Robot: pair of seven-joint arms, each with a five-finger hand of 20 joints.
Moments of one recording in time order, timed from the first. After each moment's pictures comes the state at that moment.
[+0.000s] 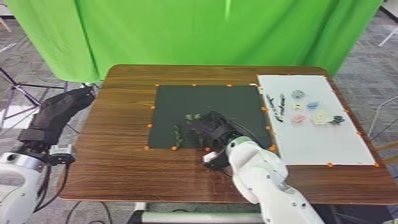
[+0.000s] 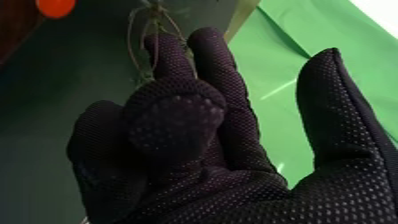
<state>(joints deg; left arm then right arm) 121.7 -51.0 -109.0 -112.8 57.2 -3.0 7.8 -89.7 -74.5 60.4 -107.1 -113.3 -6.4 27.1</state>
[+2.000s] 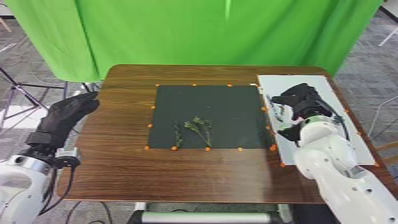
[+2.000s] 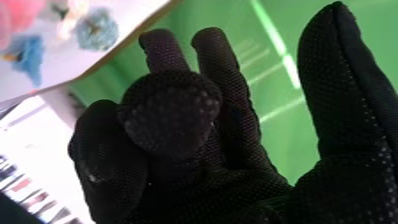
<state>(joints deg) 121.4 -51.9 -107.4 -112.3 57.2 -3.5 6.8 -87.5 -54.5 72.0 -106.7 -120.3 7.1 37.3</state>
